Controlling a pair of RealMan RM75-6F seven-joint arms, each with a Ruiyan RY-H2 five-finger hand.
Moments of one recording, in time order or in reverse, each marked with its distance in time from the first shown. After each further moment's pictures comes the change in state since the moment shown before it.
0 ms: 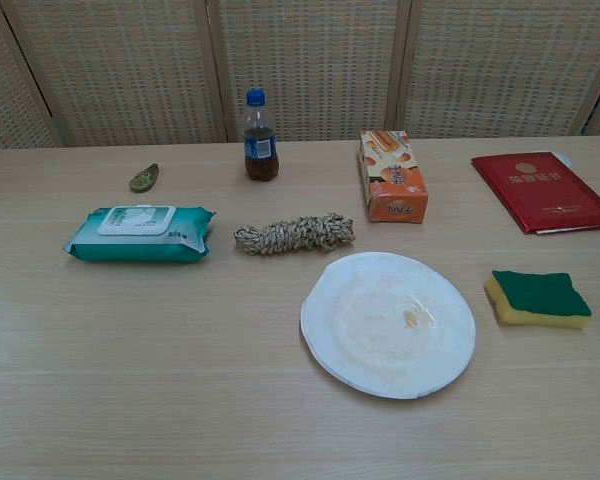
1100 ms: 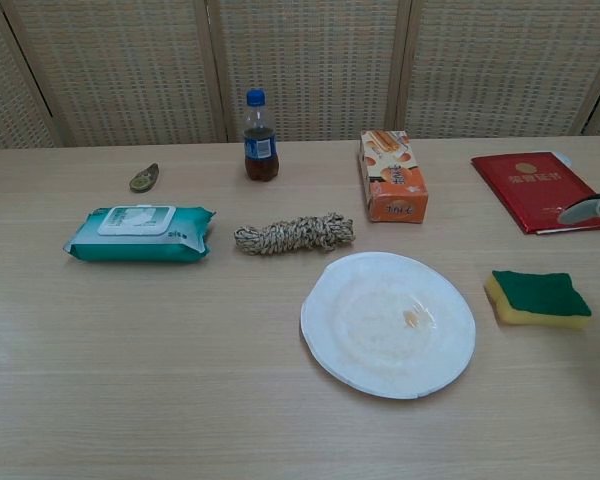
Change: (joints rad) left arm -0.035 -0.024 -0.023 -0.019 -0.052 -0.074 0.062; right arm 0.331 -0.159 0.049 0.194 0.151 -0.582 -0.002
